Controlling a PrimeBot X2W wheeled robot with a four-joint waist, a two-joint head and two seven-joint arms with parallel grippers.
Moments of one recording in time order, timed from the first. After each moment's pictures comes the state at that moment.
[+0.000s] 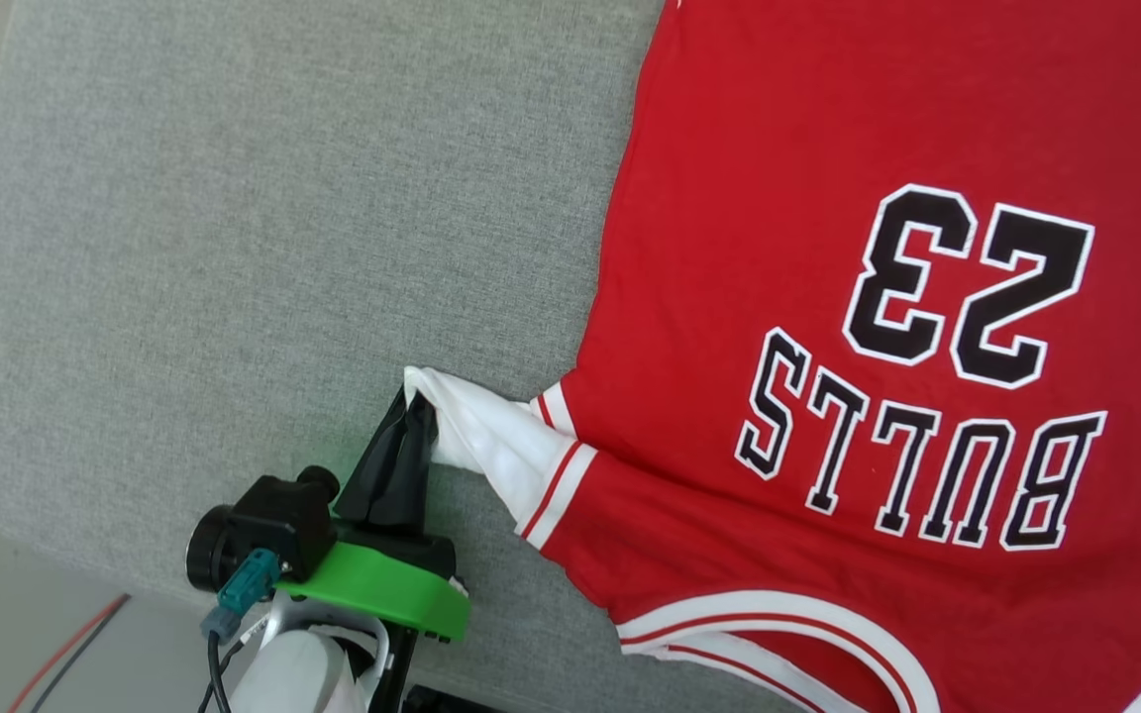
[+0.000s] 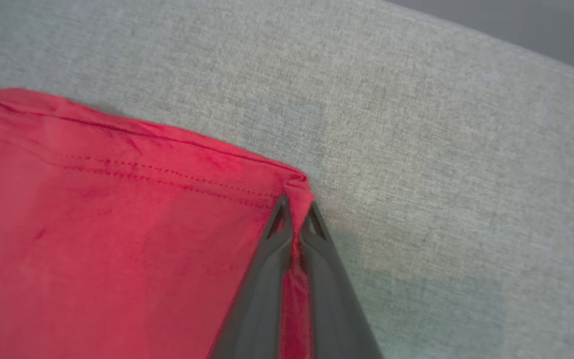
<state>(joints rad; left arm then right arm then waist) -0.13 0.20 -0.32 0.01 -0.37 0.02 -0.26 -1.19 -0.58 0.23 0.64 0.50 0.13 0.99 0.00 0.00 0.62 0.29</state>
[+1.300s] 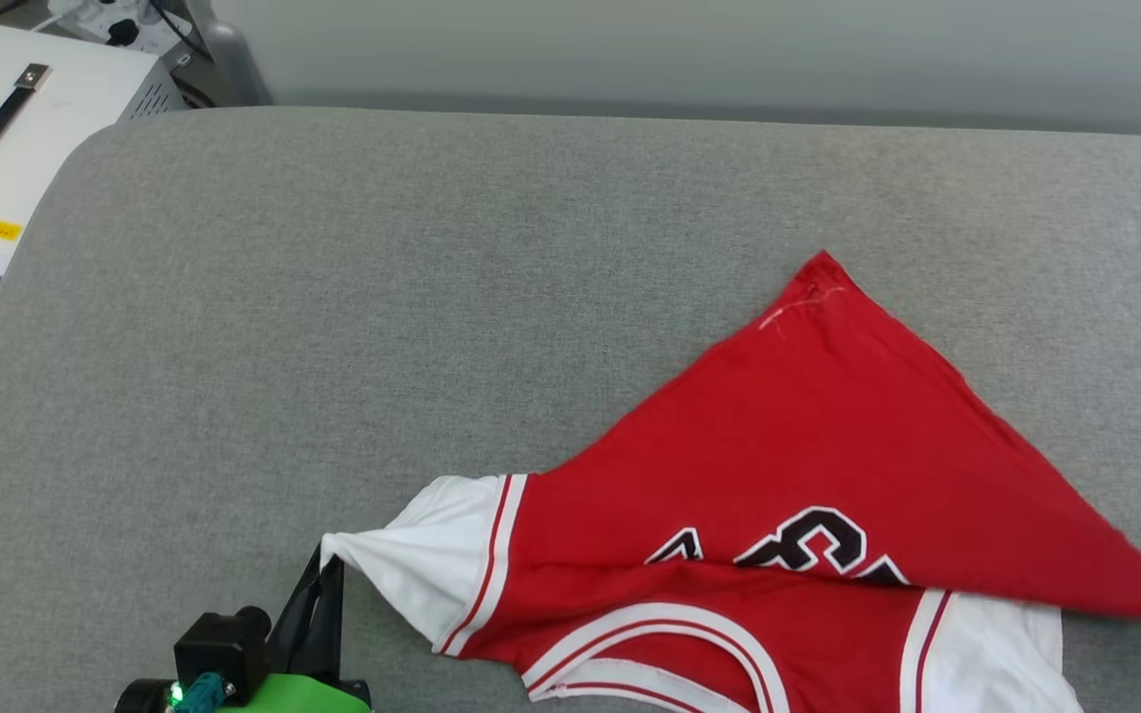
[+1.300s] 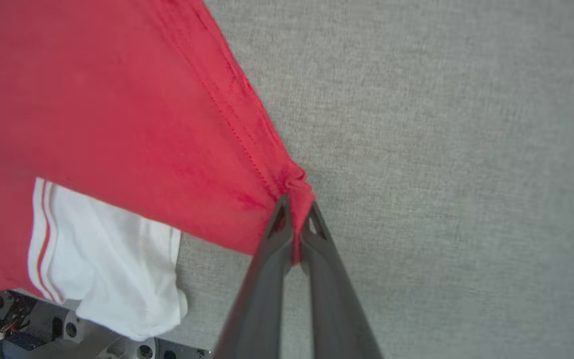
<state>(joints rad) 0.09 0.27 -0.25 0.09 -0.38 0.06 -0.24 -0.08 -0.86 0.24 0.19 0.95 0.13 0.58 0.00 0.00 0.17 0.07</state>
